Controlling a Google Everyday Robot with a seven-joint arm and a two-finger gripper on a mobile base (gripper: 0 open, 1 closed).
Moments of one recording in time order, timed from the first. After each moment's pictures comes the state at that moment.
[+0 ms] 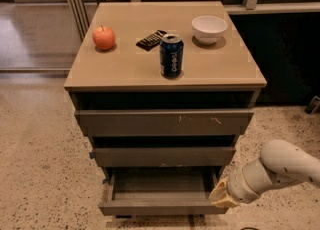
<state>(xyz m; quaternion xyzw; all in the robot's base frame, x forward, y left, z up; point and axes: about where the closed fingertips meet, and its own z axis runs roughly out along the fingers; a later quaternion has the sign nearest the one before) 0.390 -0.181 0.516 -0.61 0.73 0.25 0.17</state>
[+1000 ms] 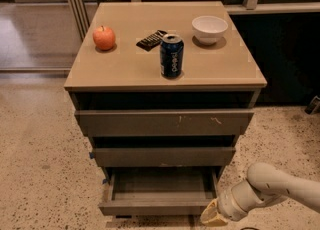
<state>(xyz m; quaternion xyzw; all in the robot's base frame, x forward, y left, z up) 0.361 -0.161 0.409 -0.59 0.72 0.33 0.15</state>
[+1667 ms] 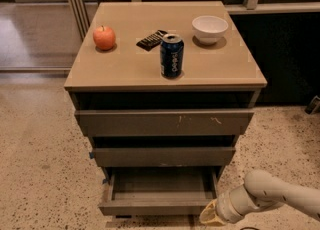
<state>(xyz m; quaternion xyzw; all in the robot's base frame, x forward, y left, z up) 0.373 -0.163 0.373 -0.61 0.71 0.29 0.18</state>
